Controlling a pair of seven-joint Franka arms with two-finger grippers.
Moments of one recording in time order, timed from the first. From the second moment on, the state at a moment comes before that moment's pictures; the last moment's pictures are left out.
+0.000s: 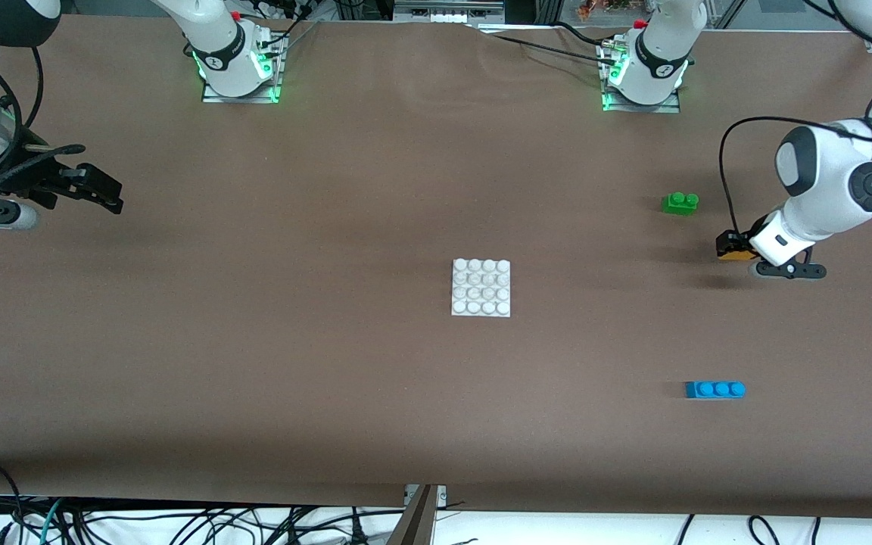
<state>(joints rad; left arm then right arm) 0.39 0.20 -0.19 -2.24 0.12 2.33 0.17 0.14 0.07 -0.05 -1.58 -0.04 1.64 0.14</state>
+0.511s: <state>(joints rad) 0.39 0.16 -0.41 -2.03 0.12 2.08 0.05 0.14 0.07 -0.05 -1.58 -0.04 1.64 0.14</state>
